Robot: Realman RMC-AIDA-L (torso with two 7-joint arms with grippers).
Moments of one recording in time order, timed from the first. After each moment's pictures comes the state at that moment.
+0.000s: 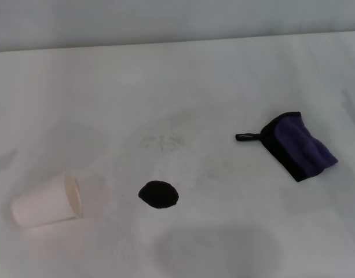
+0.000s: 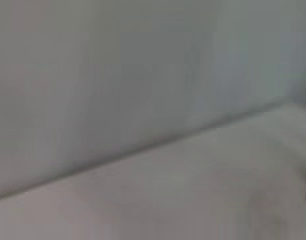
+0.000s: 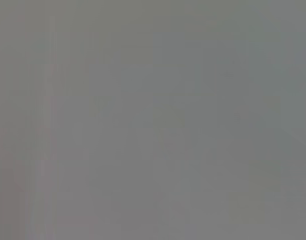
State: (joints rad) left arm -0.29 -1.81 0.78 1.16 -1.24 -1.62 1.24; right arm 0.27 2.01 2.30 0.06 -0.59 1.54 -2.73
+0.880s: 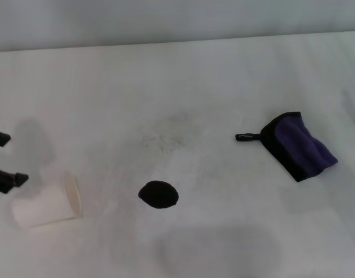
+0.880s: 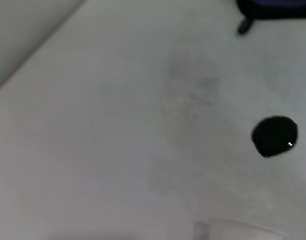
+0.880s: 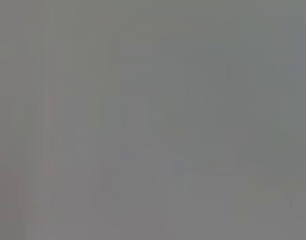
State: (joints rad) left arm -0.46 -2.01 1.05 1.54 -0.69 -1.80 1.21; right arm 0.27 2.01 2.30 0.06 -0.59 1.54 -2.73
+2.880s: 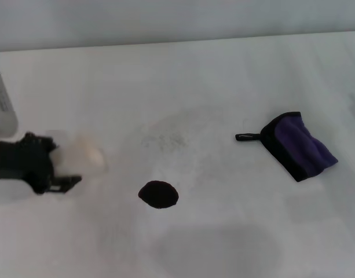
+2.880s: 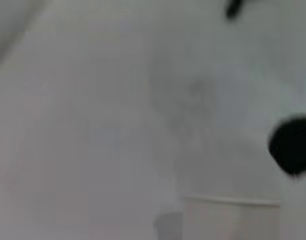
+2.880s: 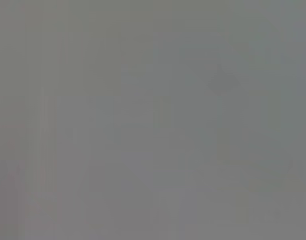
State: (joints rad) left arm -0.36 -2.07 1.32 1.28 -0.78 -1.31 1.40; right arm 0.24 2.01 2.31 0.06 -0.58 1.59 -2.74
